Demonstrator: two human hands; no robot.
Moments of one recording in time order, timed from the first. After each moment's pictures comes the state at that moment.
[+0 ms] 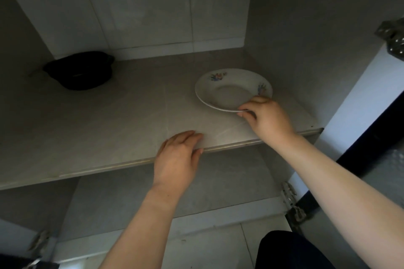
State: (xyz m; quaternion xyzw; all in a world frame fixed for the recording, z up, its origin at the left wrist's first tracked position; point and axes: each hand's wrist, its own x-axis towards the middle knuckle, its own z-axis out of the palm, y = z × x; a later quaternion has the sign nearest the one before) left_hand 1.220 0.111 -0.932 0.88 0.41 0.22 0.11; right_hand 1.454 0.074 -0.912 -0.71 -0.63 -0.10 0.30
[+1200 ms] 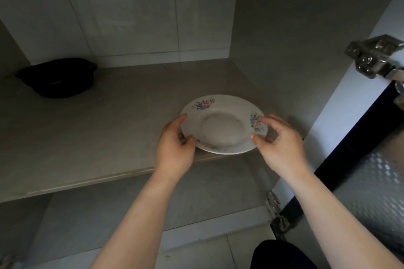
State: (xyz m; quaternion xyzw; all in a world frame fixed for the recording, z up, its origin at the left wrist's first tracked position) left_hand 1.271 0.130 -0.916 0.69 0.42 0.38 0.45; right_hand 1.436 0.008 -0.897 -0.80 -0.38 0.05 0.46
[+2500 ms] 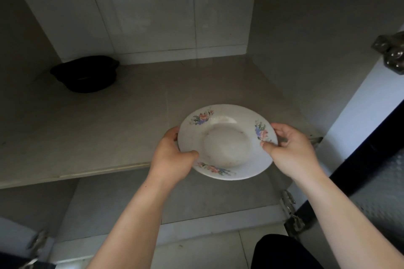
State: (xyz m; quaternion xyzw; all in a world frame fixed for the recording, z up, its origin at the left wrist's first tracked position) left_hand 1.226 0.103 -0.888 0.65 0.48 0.33 0.50; right_hand 1.421 0.002 -0.897 -0.76 -0.33 0.23 0.50
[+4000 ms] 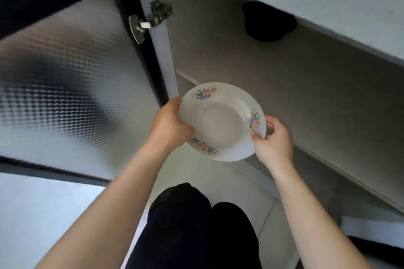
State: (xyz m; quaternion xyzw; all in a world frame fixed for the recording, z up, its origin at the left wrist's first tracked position) left_hand 0.979 0.019 -0.773 0.42 0.79 0.29 0.34; right_hand 1.179 0.045 -0.811 -0.70 -0.50 0.41 0.31
